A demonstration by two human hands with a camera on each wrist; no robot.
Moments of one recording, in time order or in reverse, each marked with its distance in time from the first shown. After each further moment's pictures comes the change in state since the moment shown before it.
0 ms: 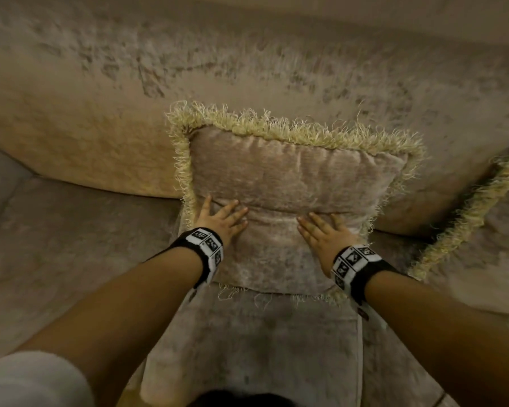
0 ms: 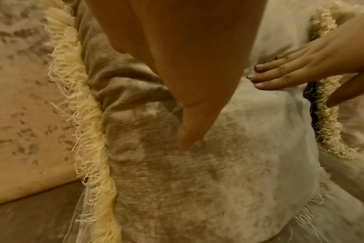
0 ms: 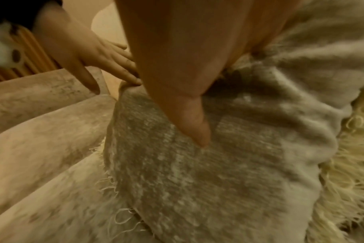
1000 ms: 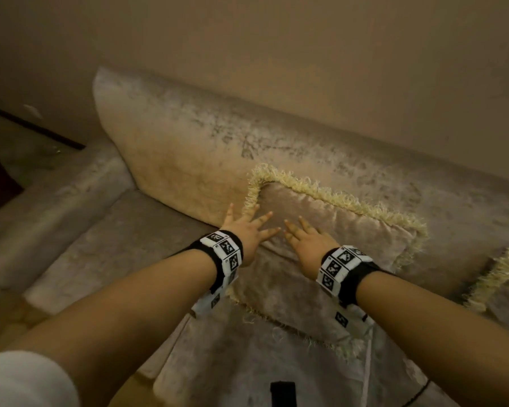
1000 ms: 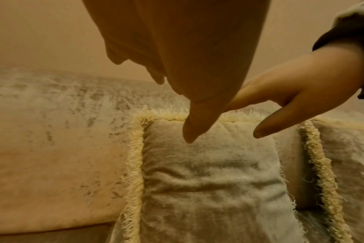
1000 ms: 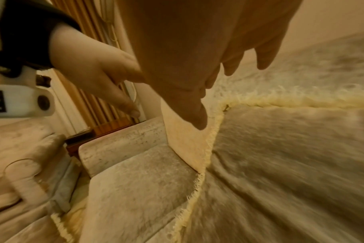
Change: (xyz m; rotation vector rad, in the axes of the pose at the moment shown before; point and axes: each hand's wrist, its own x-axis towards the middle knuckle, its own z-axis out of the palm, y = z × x) left_hand -0.192 -0.014 -0.038 -0.295 0.265 -0.224; right_hand -0.106 -0.069 -0.150 0.067 0.345 -0.123
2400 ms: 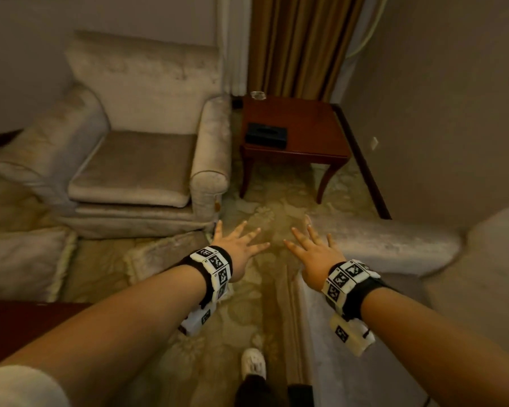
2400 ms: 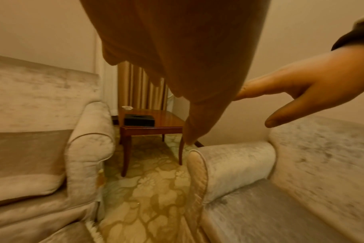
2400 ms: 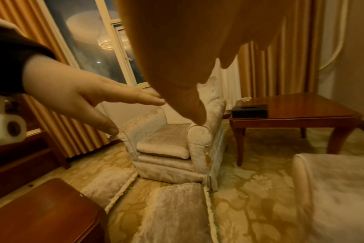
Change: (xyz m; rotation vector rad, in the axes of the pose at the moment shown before) left_hand -0.550 -0.358 0.422 -0.702 -0.029 -0.995; right_hand 0.099 -0.757 -0.163 -0.586 0.218 -0.902
